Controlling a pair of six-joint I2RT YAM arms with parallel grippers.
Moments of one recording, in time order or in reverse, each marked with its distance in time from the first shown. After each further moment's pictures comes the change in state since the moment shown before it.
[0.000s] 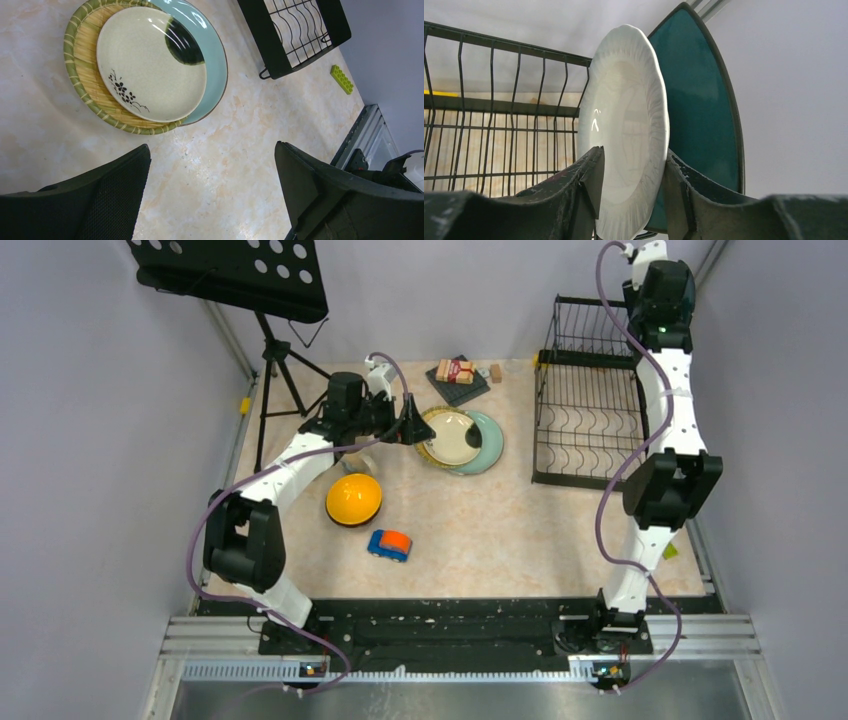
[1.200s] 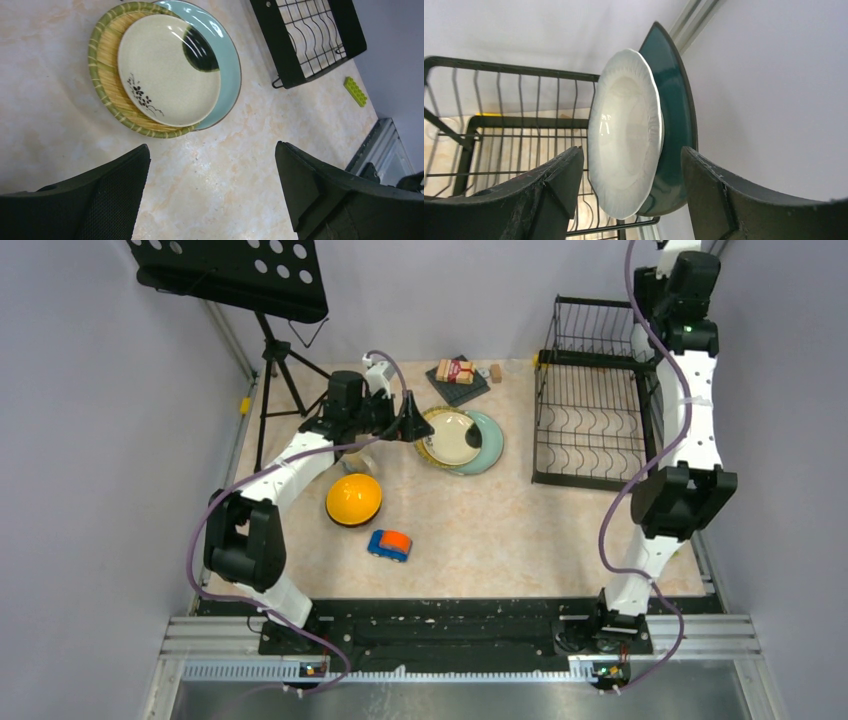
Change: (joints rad) left arm 0.000 0.005 0.011 -0.001 -0.039 -0.004; right arm -0.051 -0.073 0.014 -0.054 -0.129 0.135
